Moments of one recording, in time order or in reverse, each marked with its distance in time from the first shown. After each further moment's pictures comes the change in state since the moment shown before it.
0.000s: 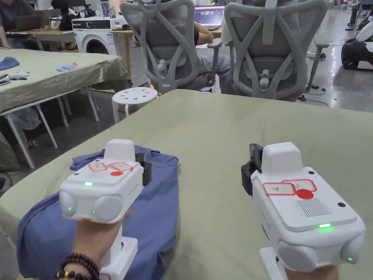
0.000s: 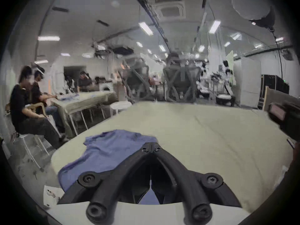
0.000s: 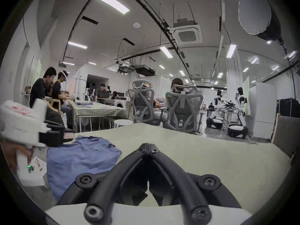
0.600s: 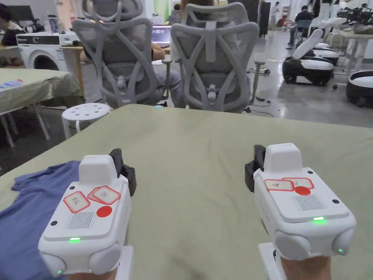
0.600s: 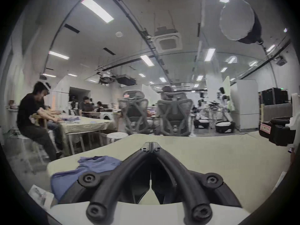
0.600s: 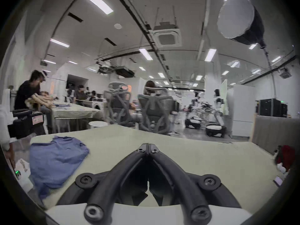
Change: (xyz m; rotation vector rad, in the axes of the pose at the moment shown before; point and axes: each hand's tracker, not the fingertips) left arm 0.098 -0.011 0.089 0.414 0.107 0.040; right arm 0.080 0.006 0.047 0.026 -0.168 -0.012
